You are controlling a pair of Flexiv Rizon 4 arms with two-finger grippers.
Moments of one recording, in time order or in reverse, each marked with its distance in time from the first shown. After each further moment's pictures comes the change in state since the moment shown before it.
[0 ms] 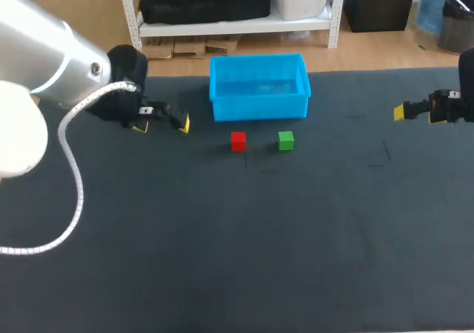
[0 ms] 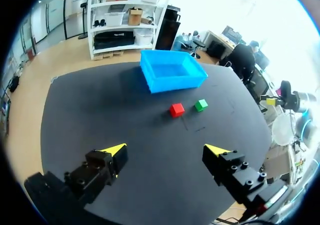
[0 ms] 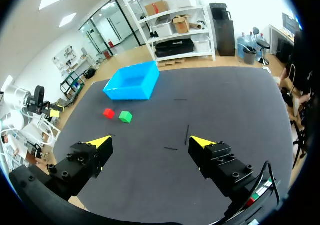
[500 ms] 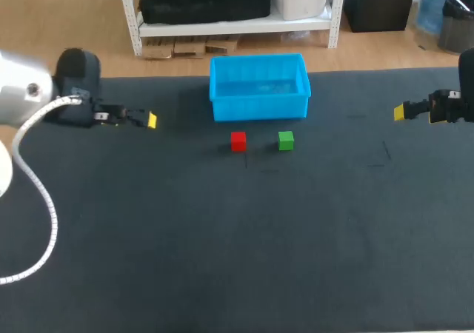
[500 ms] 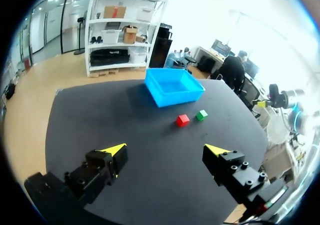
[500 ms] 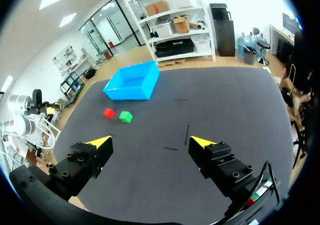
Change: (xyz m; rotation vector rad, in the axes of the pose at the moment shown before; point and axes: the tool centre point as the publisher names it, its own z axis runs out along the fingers) left arm 0.003 0.041 -0.030 0.075 -0.162 0.050; right arm 0.000 0.000 0.000 0.000 0.000 0.000
